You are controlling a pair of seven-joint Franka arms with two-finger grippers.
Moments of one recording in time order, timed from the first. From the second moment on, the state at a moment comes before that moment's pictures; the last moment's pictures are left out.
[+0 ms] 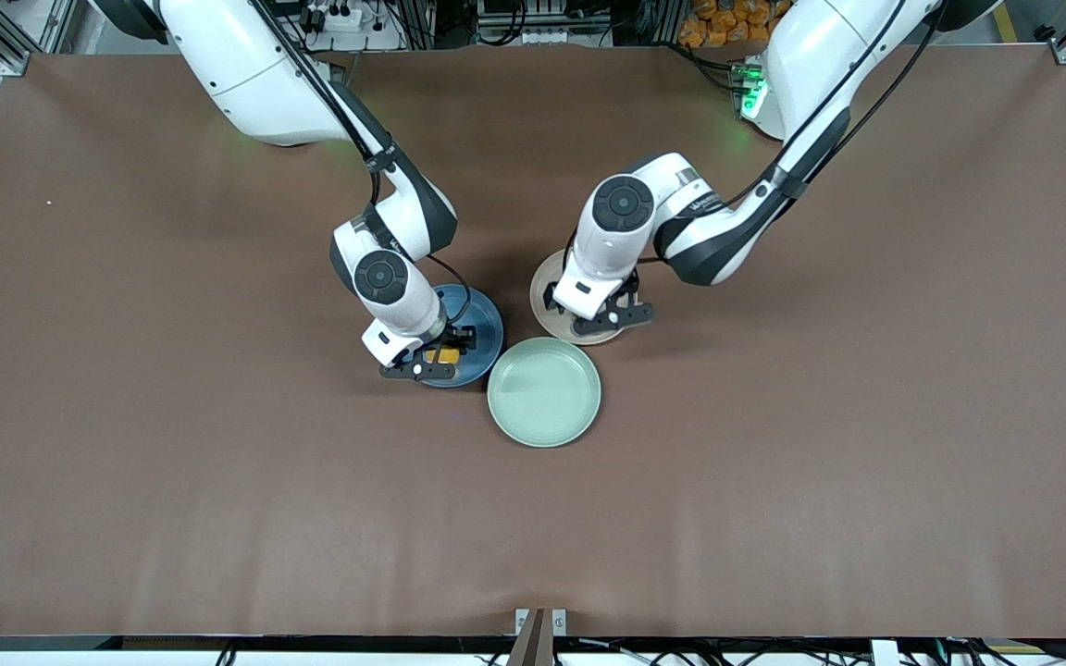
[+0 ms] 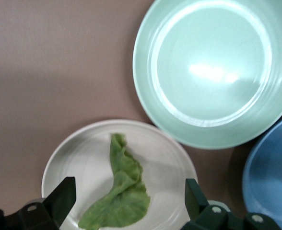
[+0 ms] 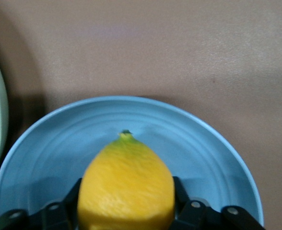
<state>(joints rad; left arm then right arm) -0.16 0.60 -0.64 -1.79 0.36 2.30 -1.18 0.47 0.63 0.11 -1.87 0.03 2.50 0.61</state>
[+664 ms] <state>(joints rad) -0.15 0.59 -0.49 -1.67 0.39 2.25 -1.12 0.46 0.63 0.09 -1.77 0.04 2.36 0.64</state>
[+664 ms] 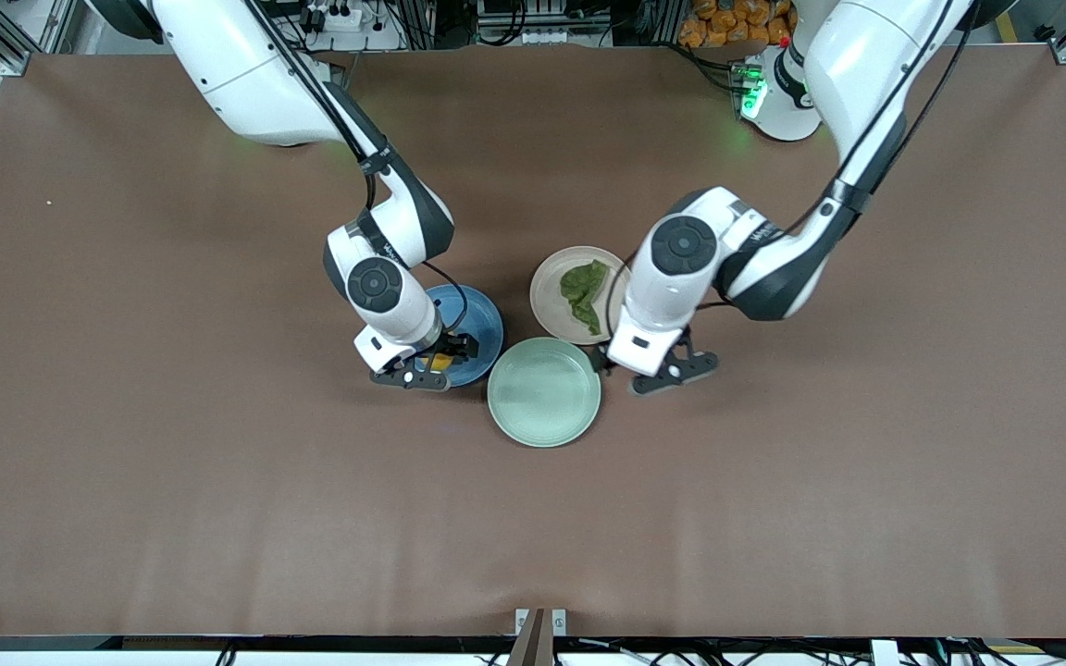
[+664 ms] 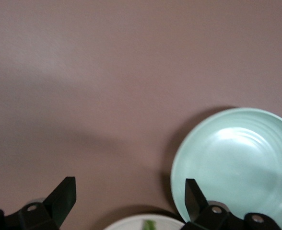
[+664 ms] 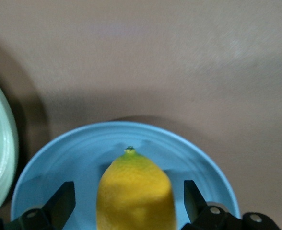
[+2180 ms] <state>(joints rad) -0.10 0.44 -0.25 -1.75 0.13 2.05 -0.40 0.11 0.52 0.09 -1.40 0.04 1.77 0.28</state>
